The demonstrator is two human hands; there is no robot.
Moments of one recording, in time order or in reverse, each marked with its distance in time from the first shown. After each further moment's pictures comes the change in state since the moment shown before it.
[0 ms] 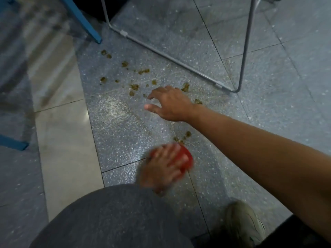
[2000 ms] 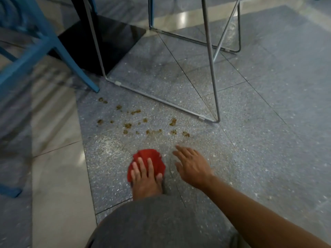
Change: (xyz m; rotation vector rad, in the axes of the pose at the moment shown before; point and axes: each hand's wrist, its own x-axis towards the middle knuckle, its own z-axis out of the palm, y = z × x) left_hand 0.051 -0.016 -0.043 -0.316 0.113 -0.697; right_hand -0.127 0.036 0.070 -0.070 0.157 0.224
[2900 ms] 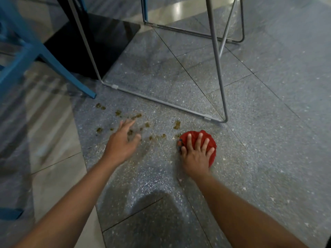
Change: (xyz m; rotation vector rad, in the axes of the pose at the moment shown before) left_hand 0.120 -0.021 -0.171 -0.315 0.000 0.156; right_hand 0.071 0.012 0.061 0.169 -0.040 0.629
